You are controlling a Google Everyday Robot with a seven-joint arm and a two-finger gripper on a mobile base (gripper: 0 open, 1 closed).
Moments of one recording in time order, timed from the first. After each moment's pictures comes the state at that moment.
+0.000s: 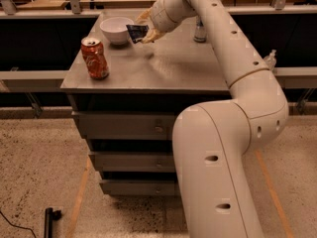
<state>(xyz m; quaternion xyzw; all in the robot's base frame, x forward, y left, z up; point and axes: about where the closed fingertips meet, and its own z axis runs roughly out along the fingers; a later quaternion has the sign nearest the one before) 0.847 0.038 0.899 -0.80 0.41 -0.05 0.43</state>
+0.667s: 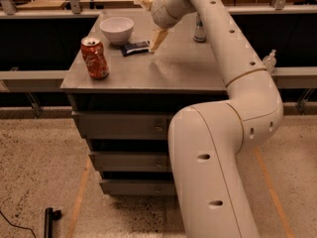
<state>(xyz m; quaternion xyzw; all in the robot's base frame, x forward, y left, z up) 0.855 0.034 0.908 -0.80 0.41 -0.07 0.43</state>
